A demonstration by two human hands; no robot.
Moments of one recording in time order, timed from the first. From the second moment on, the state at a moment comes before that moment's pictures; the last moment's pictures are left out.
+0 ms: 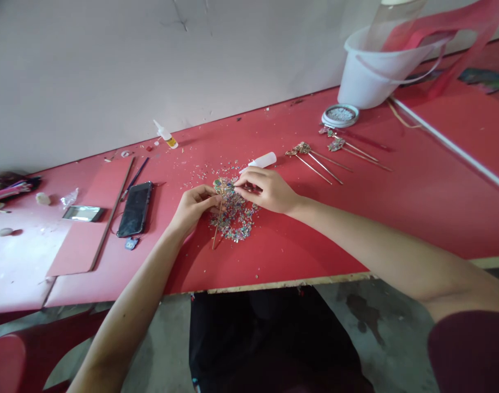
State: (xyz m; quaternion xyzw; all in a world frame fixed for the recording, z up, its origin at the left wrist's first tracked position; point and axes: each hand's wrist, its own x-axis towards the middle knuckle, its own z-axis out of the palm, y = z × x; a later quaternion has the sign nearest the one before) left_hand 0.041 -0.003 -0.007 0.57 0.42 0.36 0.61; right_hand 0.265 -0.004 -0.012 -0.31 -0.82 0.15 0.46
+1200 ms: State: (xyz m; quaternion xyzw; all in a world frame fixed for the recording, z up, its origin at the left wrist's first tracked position) left_hand 0.039 -0.003 -0.009 0.57 0.38 0.37 0.63; right_hand 0.249 -0.009 -0.013 -0.35 -0.57 0.60 0.44
